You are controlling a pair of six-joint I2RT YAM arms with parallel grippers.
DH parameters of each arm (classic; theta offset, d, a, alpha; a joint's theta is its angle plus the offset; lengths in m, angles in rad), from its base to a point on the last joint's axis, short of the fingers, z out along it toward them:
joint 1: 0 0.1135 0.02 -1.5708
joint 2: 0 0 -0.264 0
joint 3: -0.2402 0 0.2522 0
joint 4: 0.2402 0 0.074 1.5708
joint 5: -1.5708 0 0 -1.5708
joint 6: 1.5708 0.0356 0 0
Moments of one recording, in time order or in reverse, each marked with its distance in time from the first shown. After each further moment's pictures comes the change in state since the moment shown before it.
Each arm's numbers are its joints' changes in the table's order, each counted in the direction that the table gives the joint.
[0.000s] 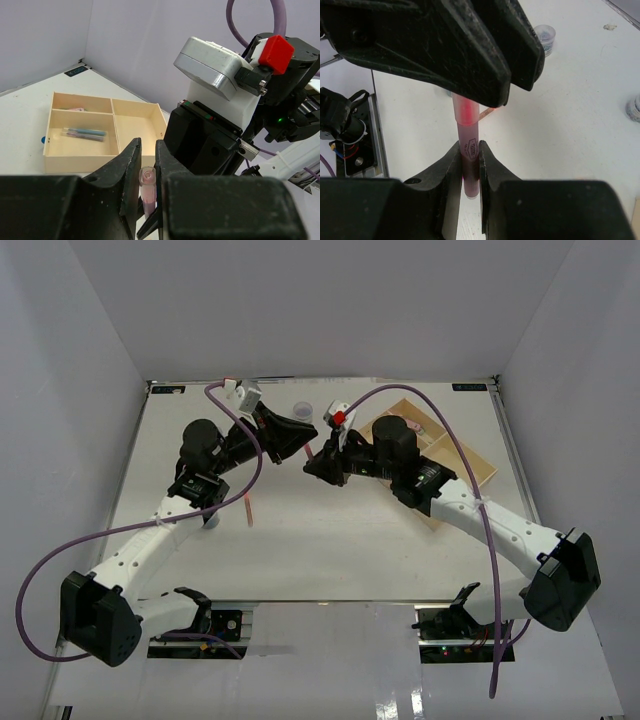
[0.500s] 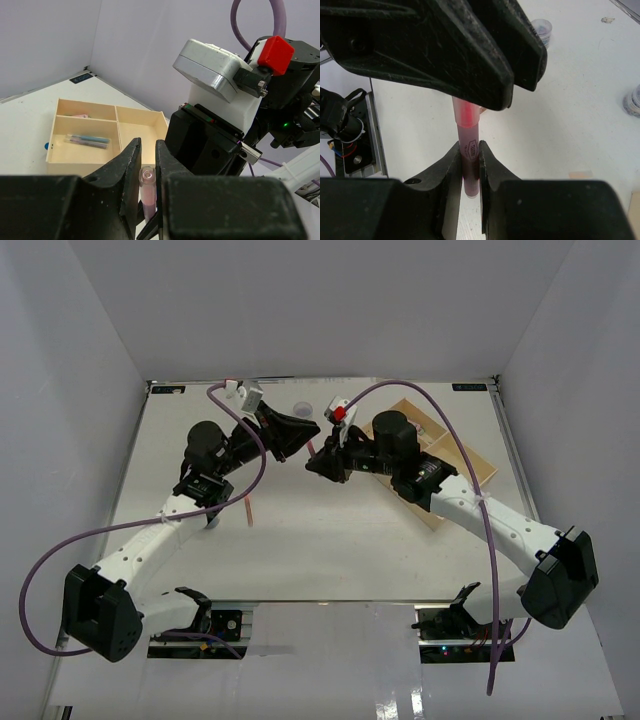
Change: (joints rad) left arm -0.021 0.027 0.016 -0.057 0.052 -0.013; right arm -0.024 0.015 -0.034 0.051 0.018 -0.006
